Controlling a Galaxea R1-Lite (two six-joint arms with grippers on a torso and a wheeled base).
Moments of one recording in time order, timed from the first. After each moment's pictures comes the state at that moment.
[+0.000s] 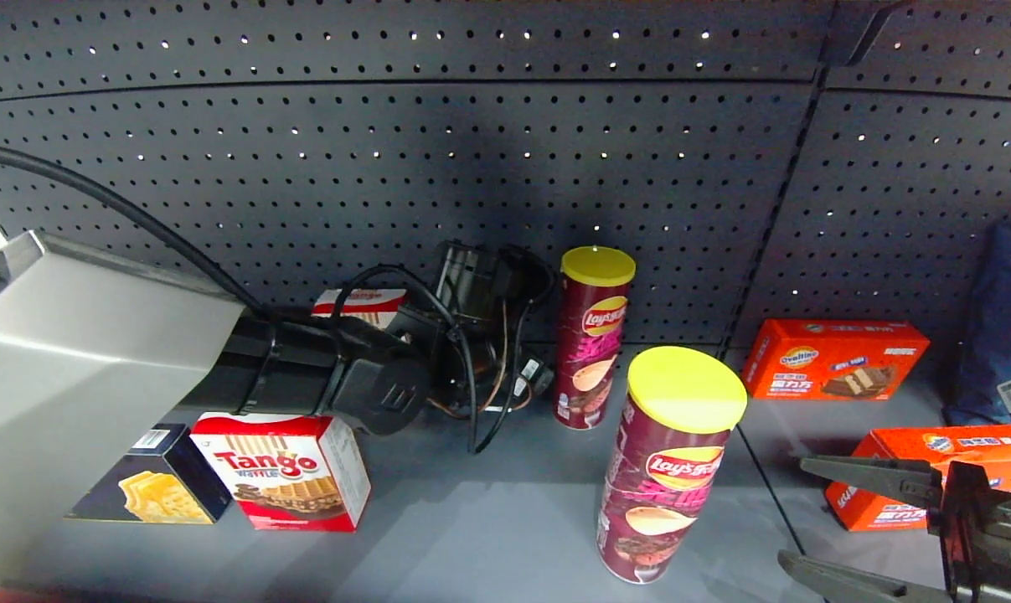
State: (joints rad) left arm -0.61 2.12 -1.38 -0.25 0.27 0.25; right arm 0.51 1.08 -0.37 -0.47 0.38 0.00
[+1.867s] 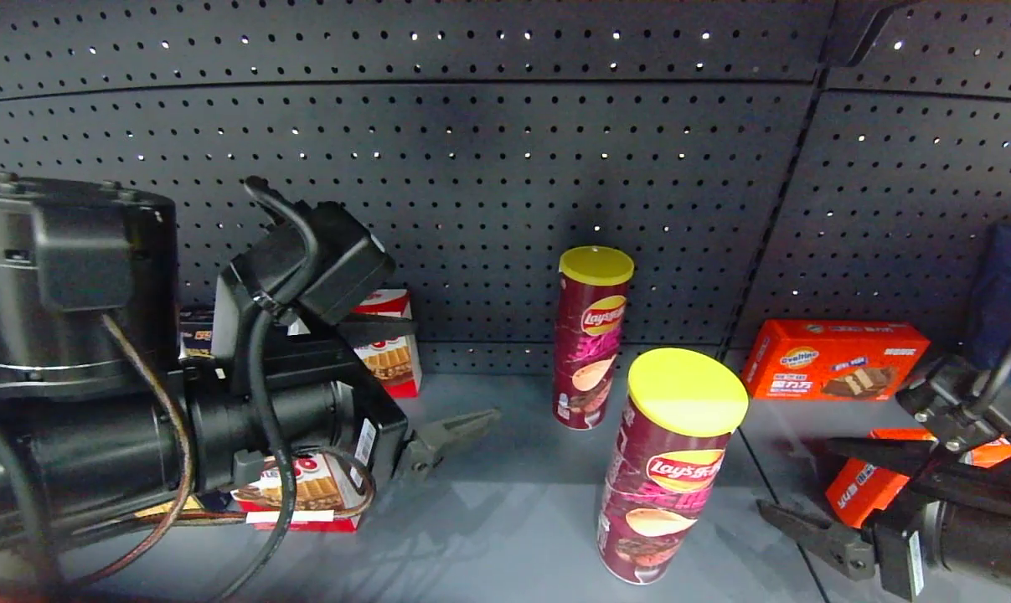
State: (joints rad) left arm -0.66 1.43 -0.86 -0.24 -0.08 0.19; right arm 0.54 1.20 -0.47 -0.29 -0.03 -0.10
